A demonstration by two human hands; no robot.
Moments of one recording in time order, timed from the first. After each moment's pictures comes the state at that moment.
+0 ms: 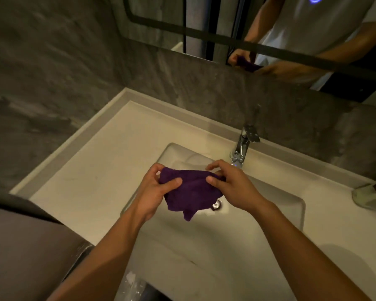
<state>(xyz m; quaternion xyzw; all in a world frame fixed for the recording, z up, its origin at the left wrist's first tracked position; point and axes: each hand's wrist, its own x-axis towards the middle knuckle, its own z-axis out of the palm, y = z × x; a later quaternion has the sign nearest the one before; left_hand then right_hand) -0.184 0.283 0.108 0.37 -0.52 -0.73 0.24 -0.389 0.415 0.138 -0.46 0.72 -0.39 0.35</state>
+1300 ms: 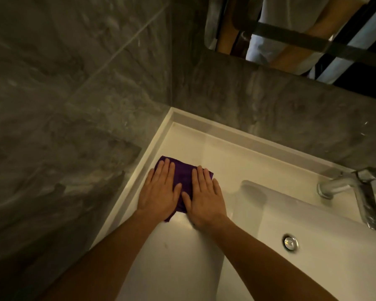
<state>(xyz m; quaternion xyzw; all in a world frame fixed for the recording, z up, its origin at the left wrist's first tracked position) -0.109 -0.052 -0.016 0.33 -0.94 -0.10 -0.04 -0.215 0.076 -0.007 -0.47 0.87 -0.03 0.16</state>
